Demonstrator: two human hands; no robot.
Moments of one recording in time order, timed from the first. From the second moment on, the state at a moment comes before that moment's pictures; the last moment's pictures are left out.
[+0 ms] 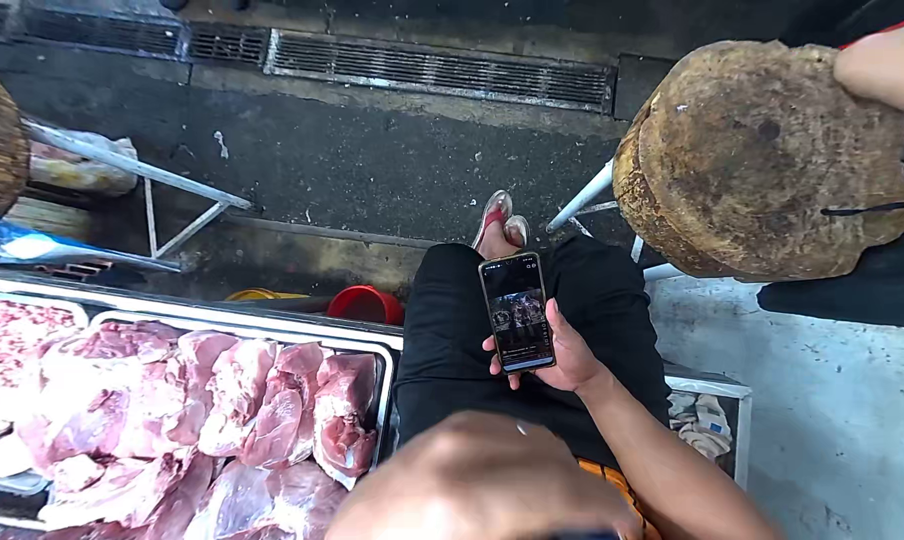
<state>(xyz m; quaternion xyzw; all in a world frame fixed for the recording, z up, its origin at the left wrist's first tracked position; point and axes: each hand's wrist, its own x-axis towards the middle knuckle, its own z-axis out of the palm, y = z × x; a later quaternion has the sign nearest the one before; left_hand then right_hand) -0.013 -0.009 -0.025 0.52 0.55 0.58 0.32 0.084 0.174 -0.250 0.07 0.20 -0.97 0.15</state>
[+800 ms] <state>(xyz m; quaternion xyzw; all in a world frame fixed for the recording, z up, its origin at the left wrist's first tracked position) -0.041 0.057 -0.234 -0.08 0.49 0.70 0.51 0.081 0.169 -0.252 0.07 0.19 -0.97 0.14</state>
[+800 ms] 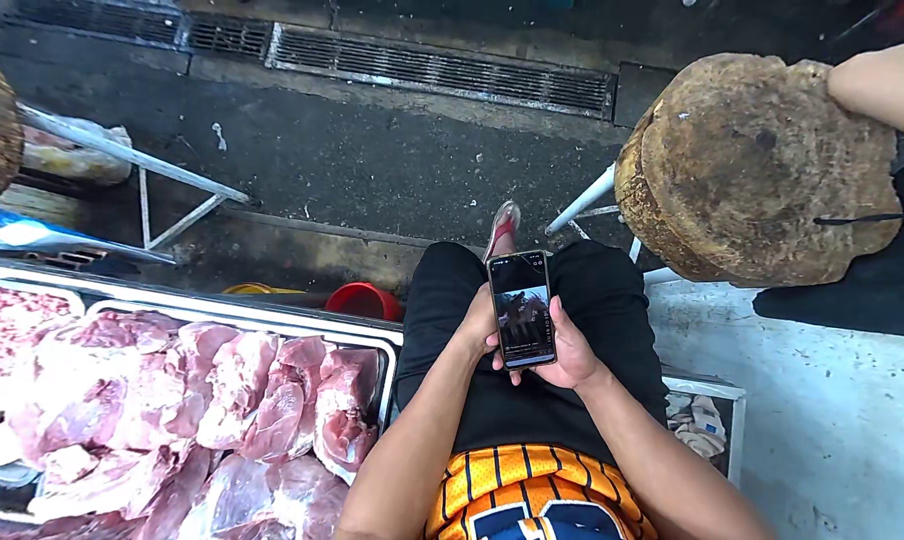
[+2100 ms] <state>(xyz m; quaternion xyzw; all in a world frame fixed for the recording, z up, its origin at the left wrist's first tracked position) -0.039 0.052 -0.240 -0.02 0.51 0.70 0.50 0.081 0.173 -0.249 0.08 0.18 -0.97 0.16</state>
